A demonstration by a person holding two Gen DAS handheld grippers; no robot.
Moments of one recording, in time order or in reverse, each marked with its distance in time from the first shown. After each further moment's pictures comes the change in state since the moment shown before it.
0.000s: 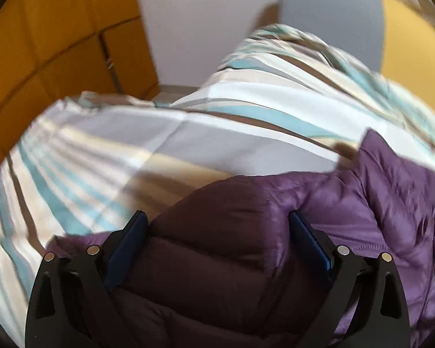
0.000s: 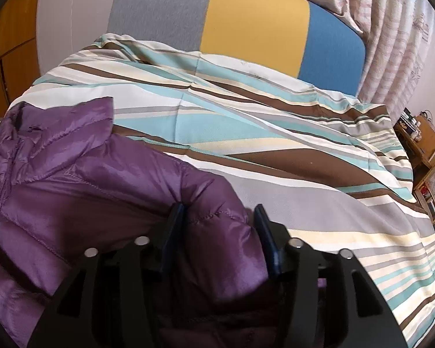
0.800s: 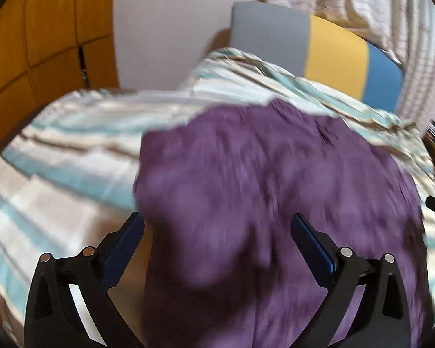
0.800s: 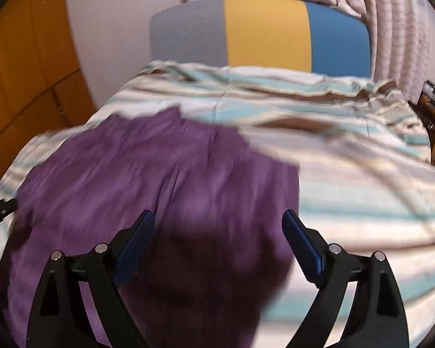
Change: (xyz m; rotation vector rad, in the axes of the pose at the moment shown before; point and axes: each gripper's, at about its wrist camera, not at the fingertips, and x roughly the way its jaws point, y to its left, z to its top) left arm -0.186 0.090 -0.147 0.125 -0.082 -0.299; right arm -0.168 -0.070 -0.092 0.079 -0.016 0.340
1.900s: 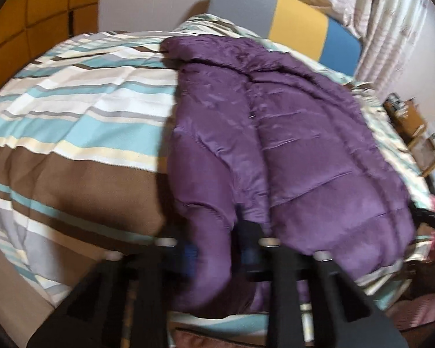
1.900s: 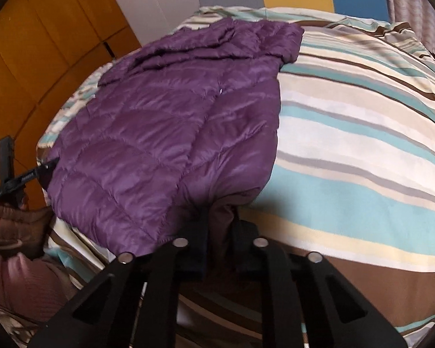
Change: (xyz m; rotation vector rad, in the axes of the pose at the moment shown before) left arm -0.117 0.041 -0.168 -0.002 0.126 -0.209; right arm -0.130 -0.005 -0.206 -0.002 0.196 0.250
